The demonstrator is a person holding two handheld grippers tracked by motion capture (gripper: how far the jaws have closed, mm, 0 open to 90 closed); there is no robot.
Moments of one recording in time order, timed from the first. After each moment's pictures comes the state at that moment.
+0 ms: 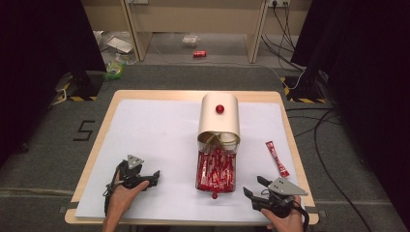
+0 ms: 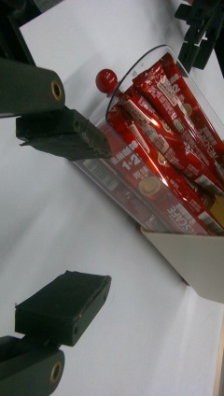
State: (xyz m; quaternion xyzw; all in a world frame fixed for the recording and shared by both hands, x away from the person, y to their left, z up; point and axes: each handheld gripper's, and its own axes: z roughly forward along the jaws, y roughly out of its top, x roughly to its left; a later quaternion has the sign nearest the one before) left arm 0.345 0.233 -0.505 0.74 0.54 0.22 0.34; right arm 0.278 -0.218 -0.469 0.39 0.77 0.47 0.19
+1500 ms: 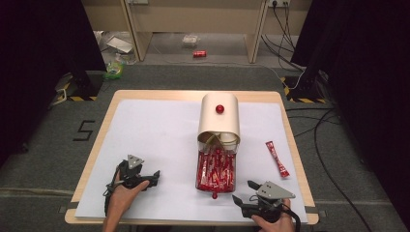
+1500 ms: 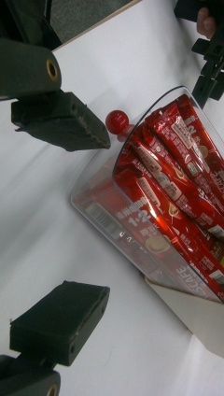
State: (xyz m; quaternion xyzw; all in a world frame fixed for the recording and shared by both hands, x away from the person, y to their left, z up) left arm 0.345 0.232 -0.505 0.74 0.54 0.22 0.34; right arm 0.271 -0.193 -0.475 0.36 0.79 0.46 0.17
